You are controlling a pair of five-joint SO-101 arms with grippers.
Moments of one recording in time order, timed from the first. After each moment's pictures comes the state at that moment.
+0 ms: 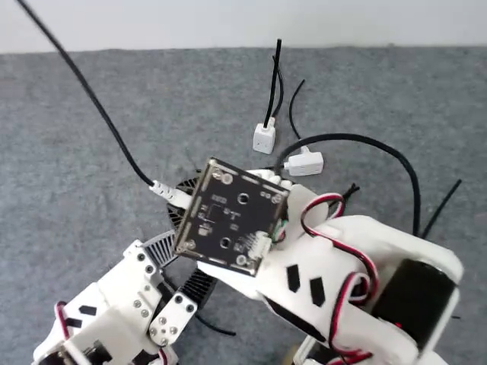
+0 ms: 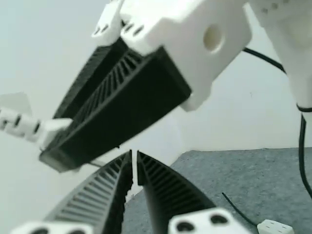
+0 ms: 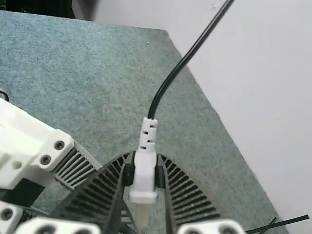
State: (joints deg) left arm 46.8 -103.3 58.6 46.2 -9.9; right arm -57.0 -23.3 -43.7 100.2 23.1
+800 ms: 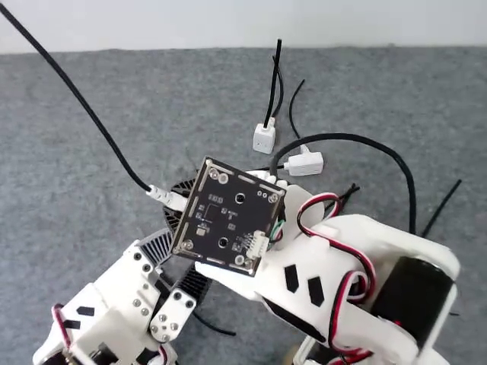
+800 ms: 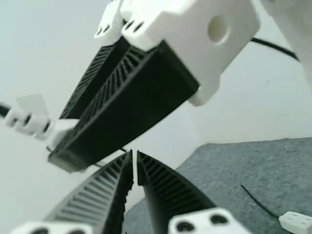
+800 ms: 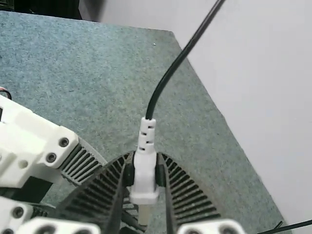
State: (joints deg) left arm 42.9 -103.3 58.2 46.4 -12.6; right arm -58.7 -23.3 -43.7 100.7 22.7
